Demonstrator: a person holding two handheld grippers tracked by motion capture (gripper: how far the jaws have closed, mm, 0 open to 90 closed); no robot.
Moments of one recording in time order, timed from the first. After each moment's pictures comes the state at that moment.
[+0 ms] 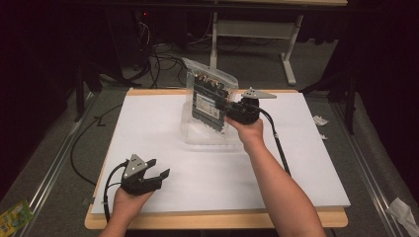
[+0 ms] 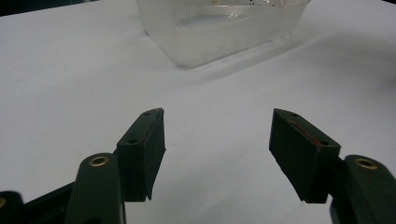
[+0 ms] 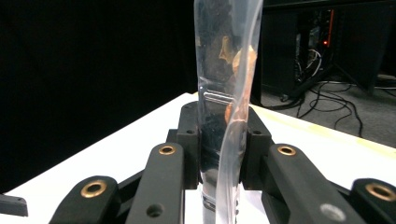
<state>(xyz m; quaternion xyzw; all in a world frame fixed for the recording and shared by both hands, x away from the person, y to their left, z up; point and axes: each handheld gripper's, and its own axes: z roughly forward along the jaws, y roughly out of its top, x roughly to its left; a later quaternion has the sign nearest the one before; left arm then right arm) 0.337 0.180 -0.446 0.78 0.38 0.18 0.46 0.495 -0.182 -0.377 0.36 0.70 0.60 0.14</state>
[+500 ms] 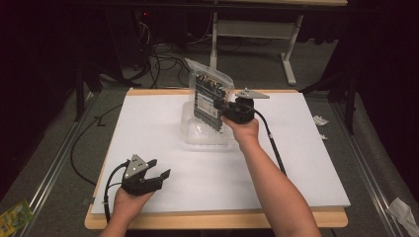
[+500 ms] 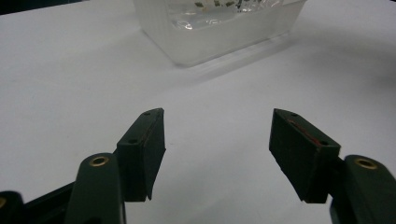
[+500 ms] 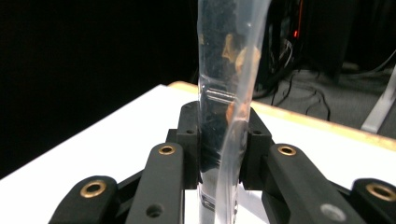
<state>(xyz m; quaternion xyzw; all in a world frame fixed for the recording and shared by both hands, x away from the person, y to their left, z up) 0.336 0.178 -0.447 0.78 0.38 0.18 0.46 0.504 -0.169 -0.386 0.40 0.70 0.57 0.17</state>
